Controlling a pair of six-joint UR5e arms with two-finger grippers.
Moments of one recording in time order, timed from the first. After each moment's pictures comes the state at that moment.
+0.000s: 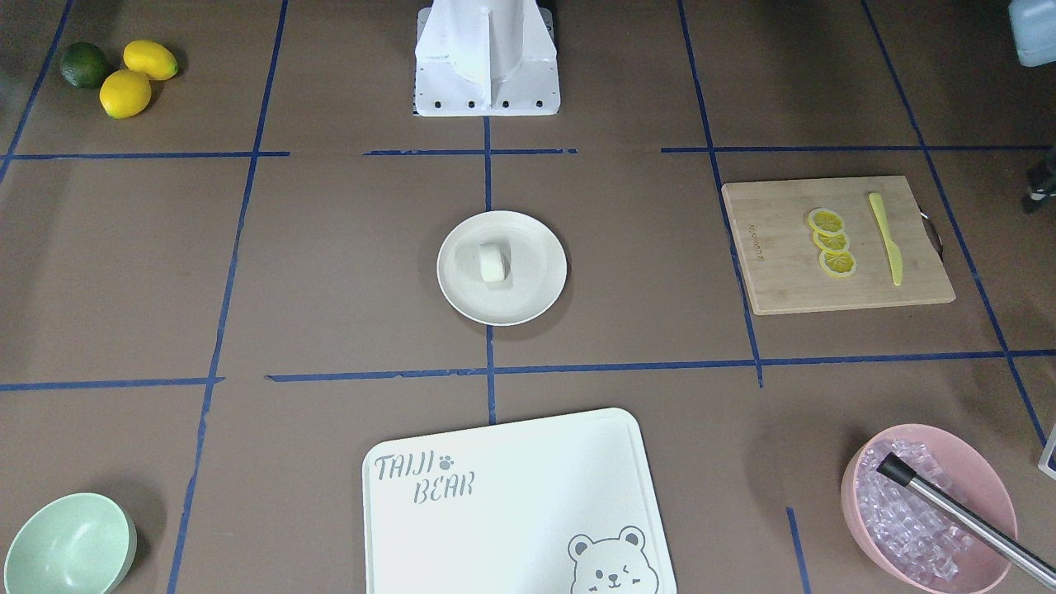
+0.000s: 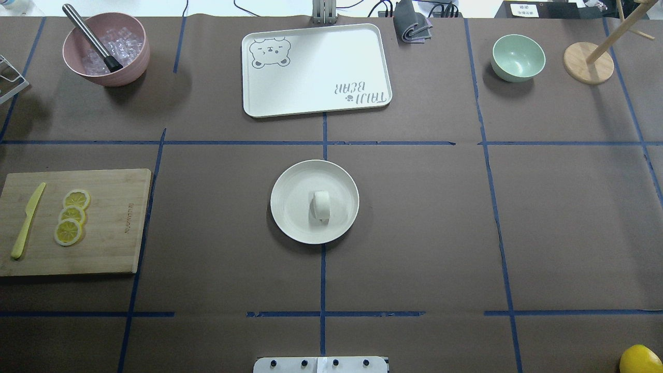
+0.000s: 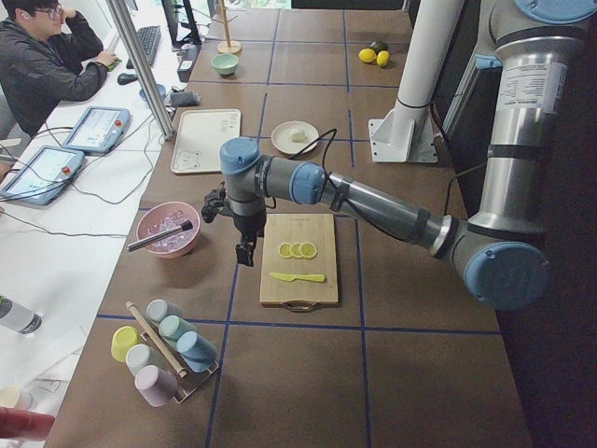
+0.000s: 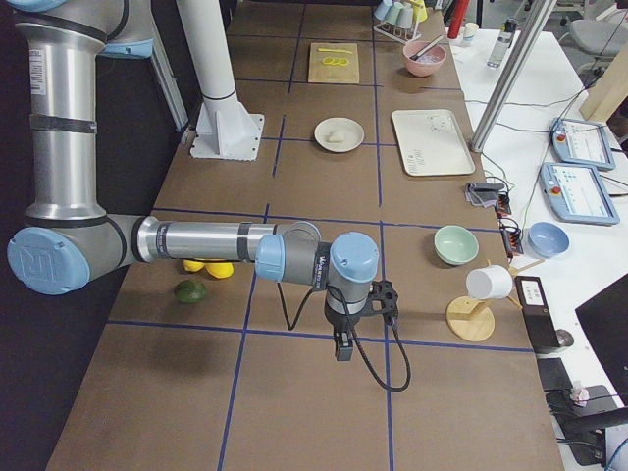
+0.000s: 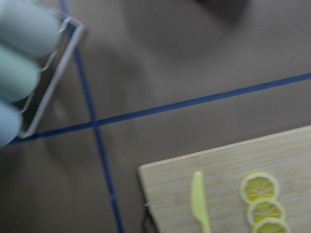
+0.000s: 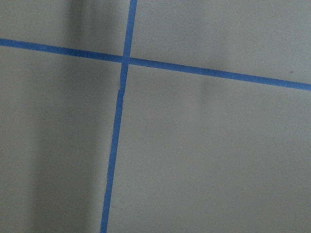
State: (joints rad) left arm -1.48 -1.60 -1.82 -1.39 -2.32 -0.05; right arm 1.62 -1.64 1.67 -1.68 2.25 -0.21
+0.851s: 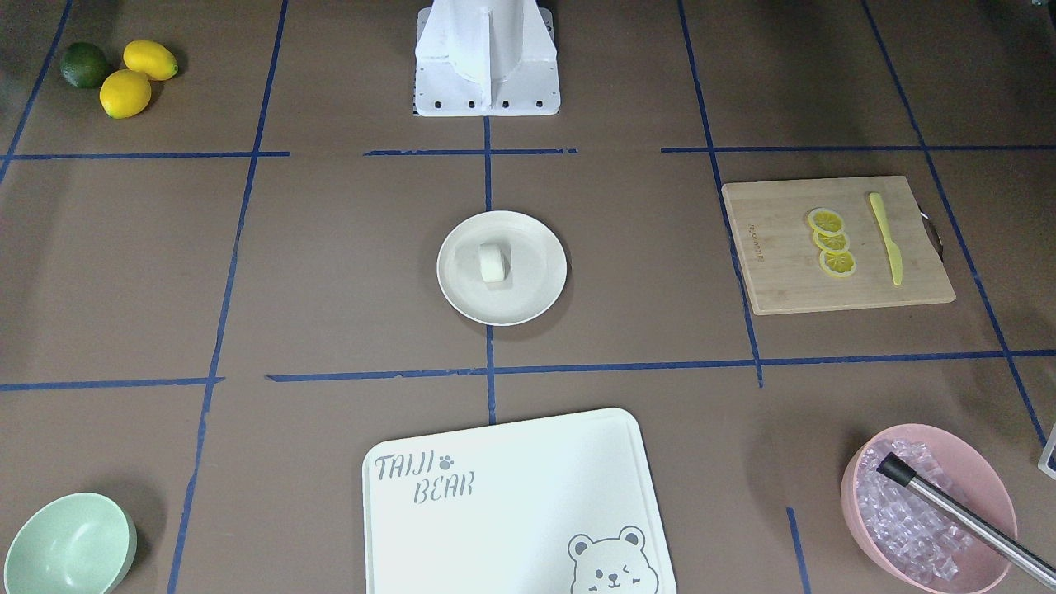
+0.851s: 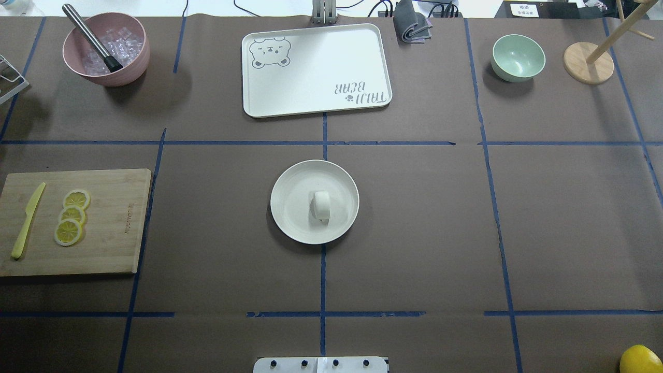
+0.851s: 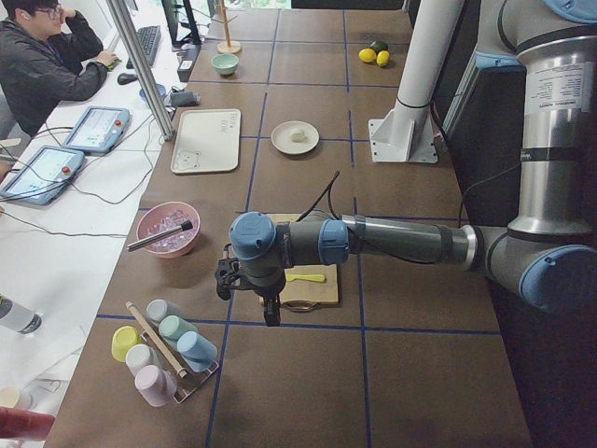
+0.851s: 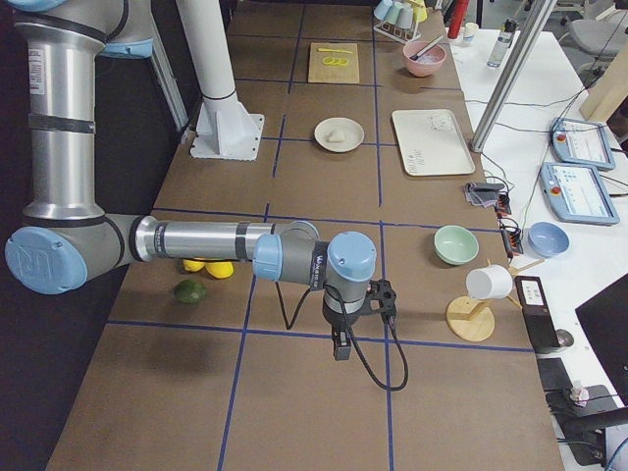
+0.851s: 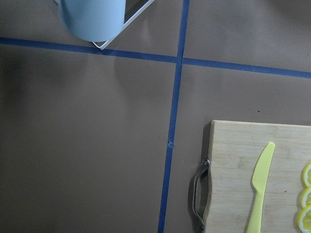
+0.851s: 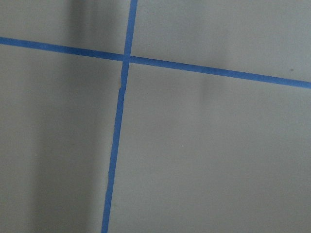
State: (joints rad) left arm -1.58 -1.51 -1.72 -1.40 -2.40 -0.04; right arm 1.62 -1.64 1.68 -1.68 2.26 -0.21
